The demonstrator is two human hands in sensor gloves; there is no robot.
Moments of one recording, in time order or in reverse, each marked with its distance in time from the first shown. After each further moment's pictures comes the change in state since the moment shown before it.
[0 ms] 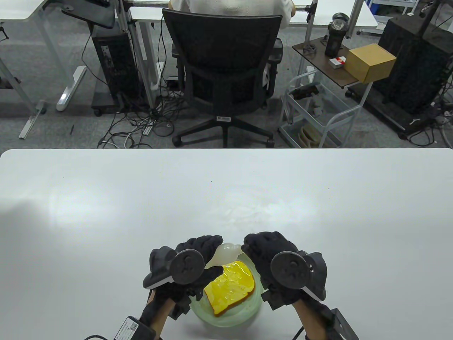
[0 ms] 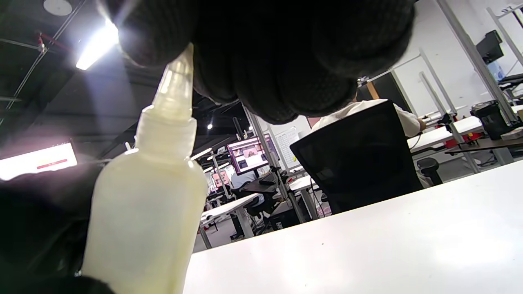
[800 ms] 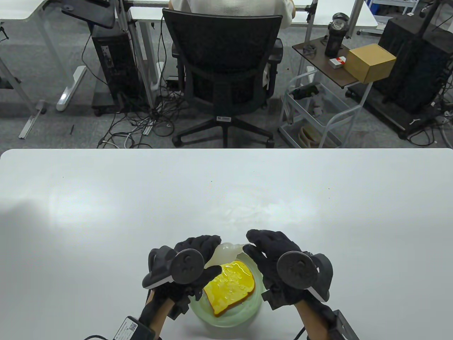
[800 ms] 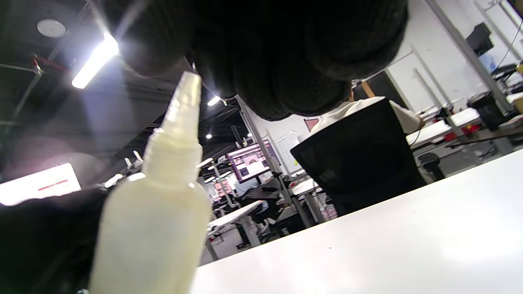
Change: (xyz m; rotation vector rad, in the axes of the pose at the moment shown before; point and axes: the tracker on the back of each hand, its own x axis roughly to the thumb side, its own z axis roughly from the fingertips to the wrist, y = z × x) left_hand -0.001 0.002 0.001 -0.004 0.015 -0.034; right_hand -0.006 -0.003 0.002 -0.005 0.008 -0.072
